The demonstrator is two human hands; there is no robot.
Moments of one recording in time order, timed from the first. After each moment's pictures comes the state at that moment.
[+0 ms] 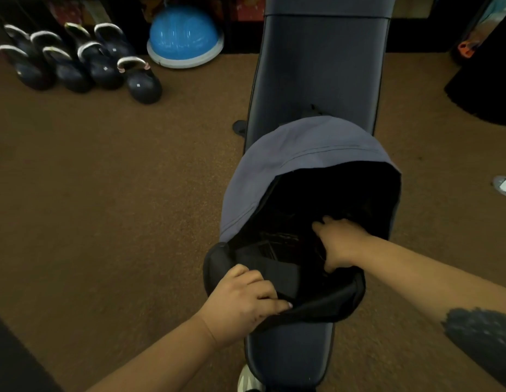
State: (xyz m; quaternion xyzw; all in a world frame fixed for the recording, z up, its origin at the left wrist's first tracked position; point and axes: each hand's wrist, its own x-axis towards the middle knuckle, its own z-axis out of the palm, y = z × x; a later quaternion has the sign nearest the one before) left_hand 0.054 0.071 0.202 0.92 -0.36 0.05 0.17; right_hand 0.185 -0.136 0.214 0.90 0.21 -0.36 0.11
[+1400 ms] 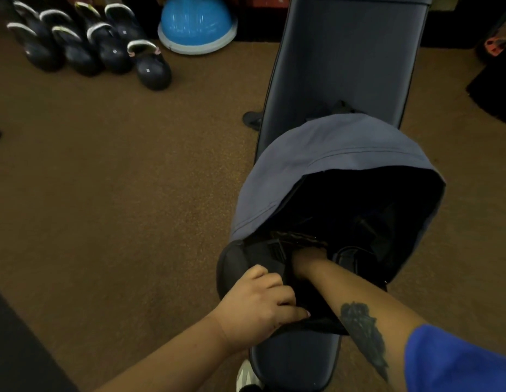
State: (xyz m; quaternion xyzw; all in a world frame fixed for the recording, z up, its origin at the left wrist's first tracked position) left_hand 0.057 0.067 0.197 0.91 -0.38 0.03 0.18; right_hand 0.171 -0.068 0.080 0.85 0.15 -0.48 0.14
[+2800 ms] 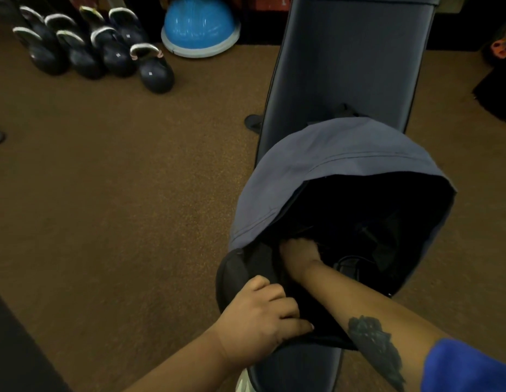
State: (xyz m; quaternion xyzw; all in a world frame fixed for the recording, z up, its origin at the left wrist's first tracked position) left_hand 0.059 0.059 0.196 0.91 -0.36 0.05 0.19; right_hand 0.181 -0.053 0.098 0.92 0.24 -0.30 0.13
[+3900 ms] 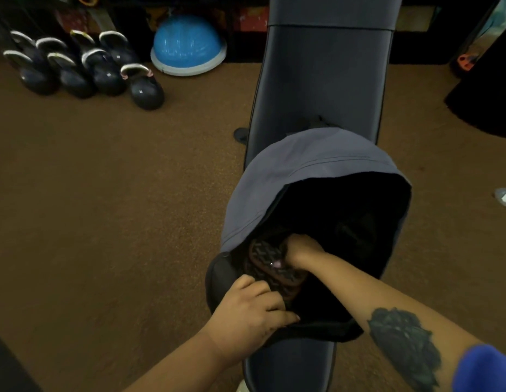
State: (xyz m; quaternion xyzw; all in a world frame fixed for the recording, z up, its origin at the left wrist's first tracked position) left_hand 0.057 0.059 0.203 0.92 -0.35 0.02 0.17; right_hand 0.196 -0.077 0.149 0.89 0.07 -0.43 -0.09
